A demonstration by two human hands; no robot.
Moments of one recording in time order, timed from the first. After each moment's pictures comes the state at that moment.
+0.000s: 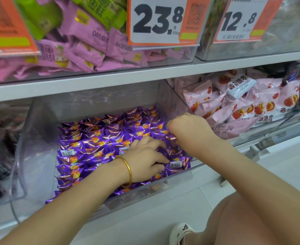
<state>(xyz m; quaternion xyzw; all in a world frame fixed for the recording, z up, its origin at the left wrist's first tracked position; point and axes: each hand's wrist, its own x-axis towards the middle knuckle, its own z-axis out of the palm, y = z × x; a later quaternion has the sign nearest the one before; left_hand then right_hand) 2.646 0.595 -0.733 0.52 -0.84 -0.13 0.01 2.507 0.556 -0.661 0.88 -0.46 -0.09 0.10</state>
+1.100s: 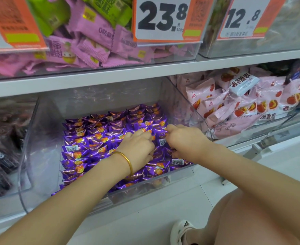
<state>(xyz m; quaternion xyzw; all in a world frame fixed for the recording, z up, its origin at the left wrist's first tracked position) 2.654 0.597 -0.724 0.61 -0.79 -0.07 -0.02 2.505 0.550 -0.699 0.91 -0.38 -0.15 0.10</state>
